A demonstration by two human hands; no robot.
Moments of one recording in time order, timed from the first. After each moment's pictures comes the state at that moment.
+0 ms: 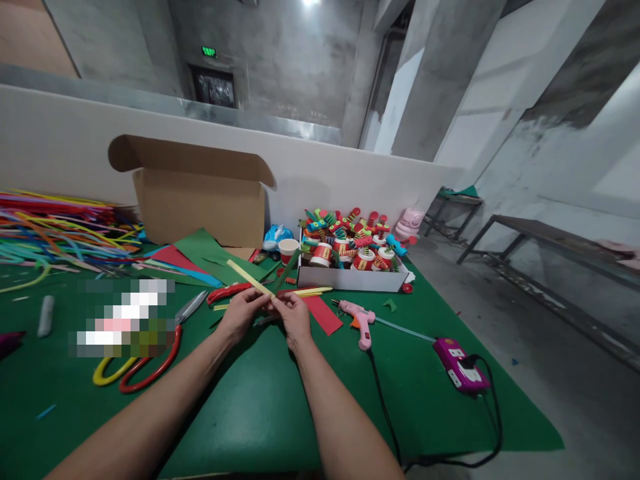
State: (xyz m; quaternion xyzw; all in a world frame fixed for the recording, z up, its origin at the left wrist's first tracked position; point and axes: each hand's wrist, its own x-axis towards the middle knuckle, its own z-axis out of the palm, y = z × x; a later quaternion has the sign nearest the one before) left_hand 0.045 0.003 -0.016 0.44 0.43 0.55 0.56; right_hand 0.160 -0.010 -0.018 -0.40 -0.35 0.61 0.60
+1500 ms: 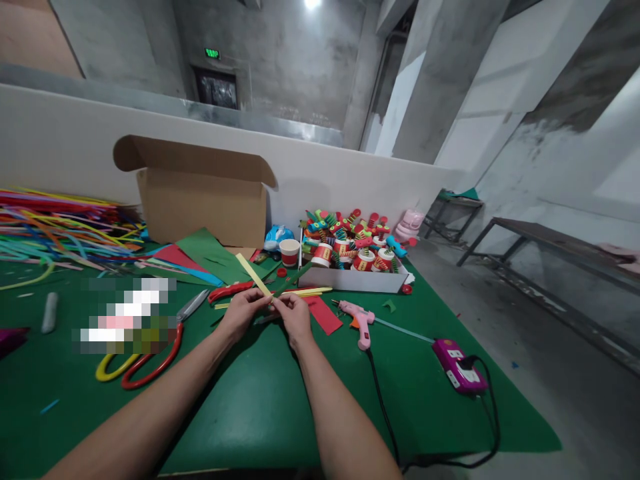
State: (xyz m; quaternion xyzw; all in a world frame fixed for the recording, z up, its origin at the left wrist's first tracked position) left_hand 0.042 0.003 -0.015 0.47 0.44 0.54 0.54; right_hand 0.163 -0.010 -0.016 -0.43 -0.39 0.57 0.57
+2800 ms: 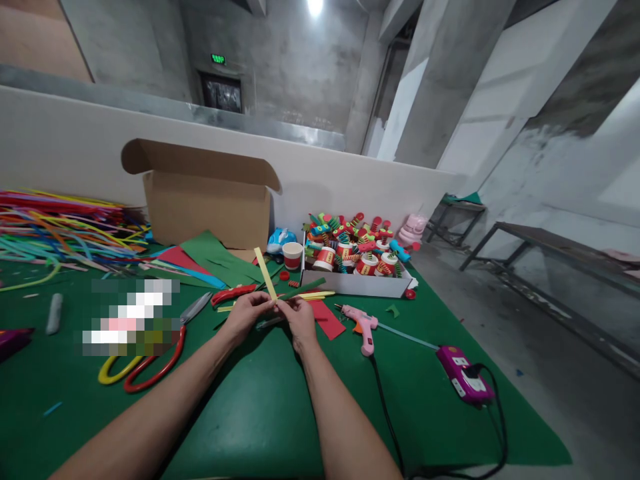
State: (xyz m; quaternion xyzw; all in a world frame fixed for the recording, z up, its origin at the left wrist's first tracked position) left_hand 0.042 0.003 -0.011 0.48 0.43 0.53 0.55; right_hand 0.166 -0.008 -0.015 -0.42 -0.37 0.59 0.58
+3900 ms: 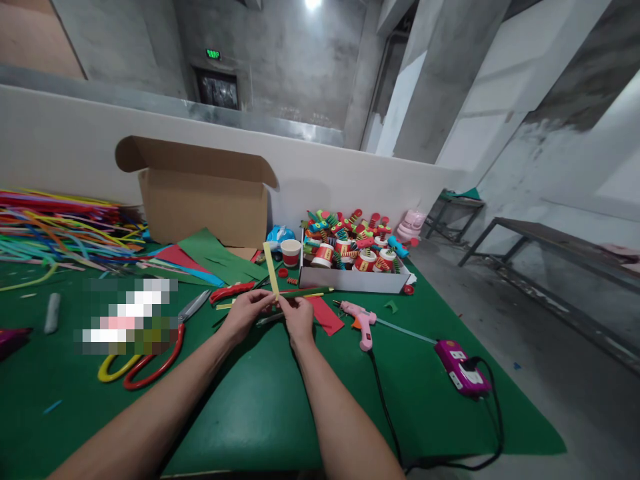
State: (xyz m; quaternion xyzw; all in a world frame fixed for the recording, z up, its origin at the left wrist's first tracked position) left_hand 0.046 -0.001 -0.010 0.47 0.44 0.53 0.55; right_hand 0.164 -0.007 -0.021 -0.50 -0.43 0.46 0.60
